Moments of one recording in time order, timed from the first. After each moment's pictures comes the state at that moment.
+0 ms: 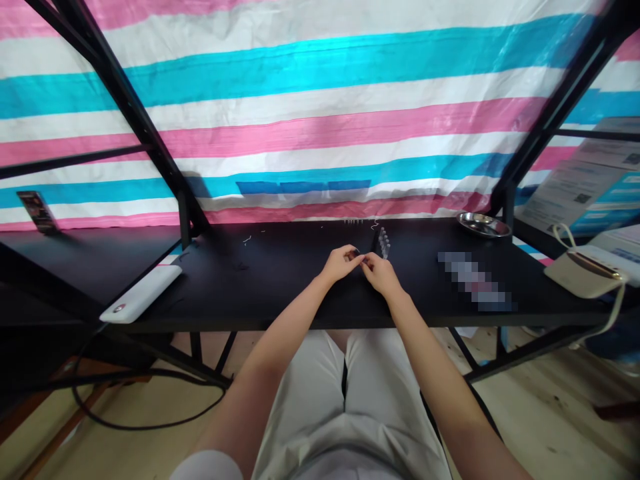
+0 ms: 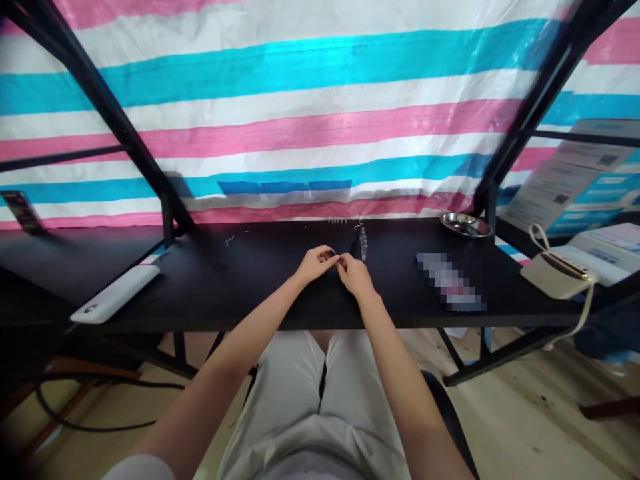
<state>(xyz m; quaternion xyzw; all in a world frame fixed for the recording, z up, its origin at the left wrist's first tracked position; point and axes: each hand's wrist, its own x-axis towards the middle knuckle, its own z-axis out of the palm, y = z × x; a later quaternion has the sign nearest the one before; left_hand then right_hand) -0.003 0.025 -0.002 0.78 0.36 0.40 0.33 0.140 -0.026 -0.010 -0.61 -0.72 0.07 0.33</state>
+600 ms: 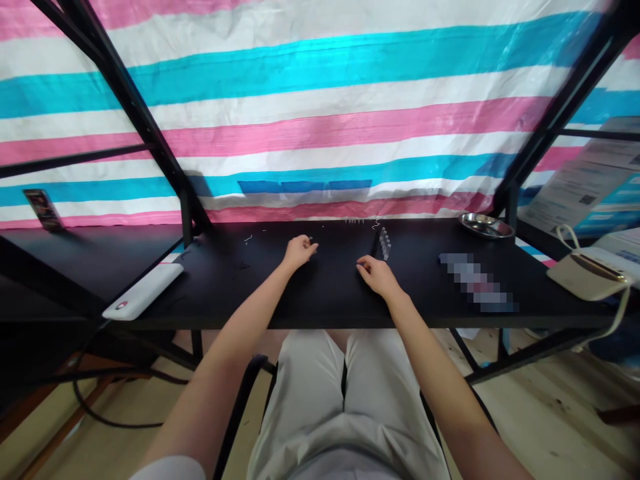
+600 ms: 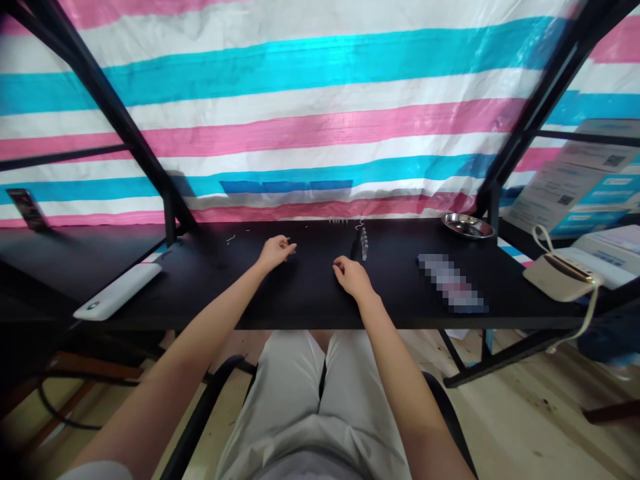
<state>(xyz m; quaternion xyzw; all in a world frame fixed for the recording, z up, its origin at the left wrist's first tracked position) -0.097 0.068 0.012 0.71 0.56 0.36 0.22 0.139 -0.023 -0.014 -0.60 -0.73 0.10 0.31</state>
